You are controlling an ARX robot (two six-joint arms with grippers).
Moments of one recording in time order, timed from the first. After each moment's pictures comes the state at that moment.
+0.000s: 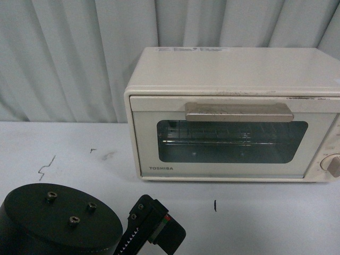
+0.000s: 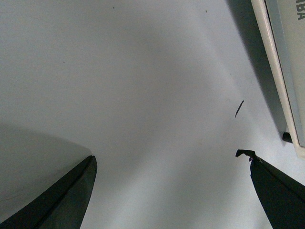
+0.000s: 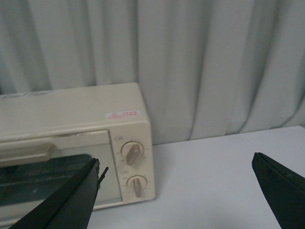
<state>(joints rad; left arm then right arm) -0.67 1.86 0.44 0.65 -0.14 -1.38 0.08 0.07 0.01 0.11 0.21 0.01</state>
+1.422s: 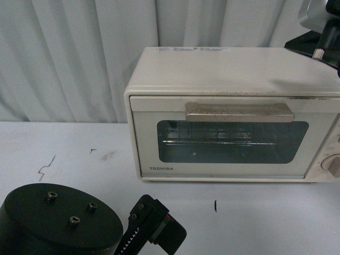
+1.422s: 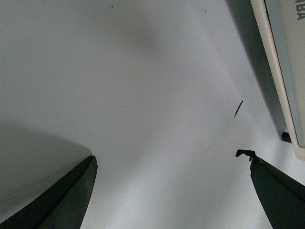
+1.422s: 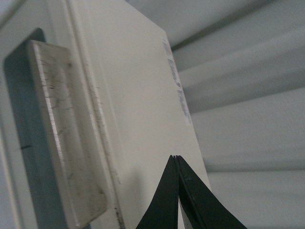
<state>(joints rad) -0.67 1.86 0.44 0.65 -0.14 -1.38 0.18 1.43 0.69 0.47 -0.40 -1.22</state>
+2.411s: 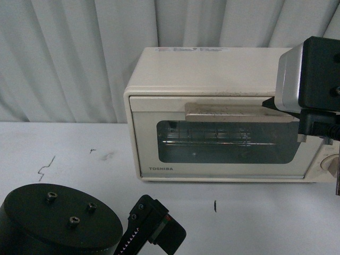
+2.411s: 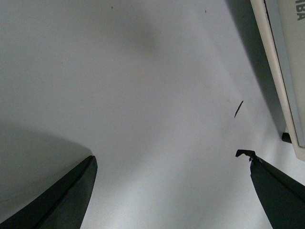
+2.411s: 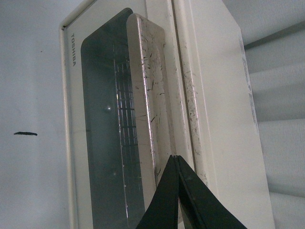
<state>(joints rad) -0.67 1.86 0.44 0.65 -0.14 -1.38 0.18 1.54 0.72 0.32 -0.48 -1.36</state>
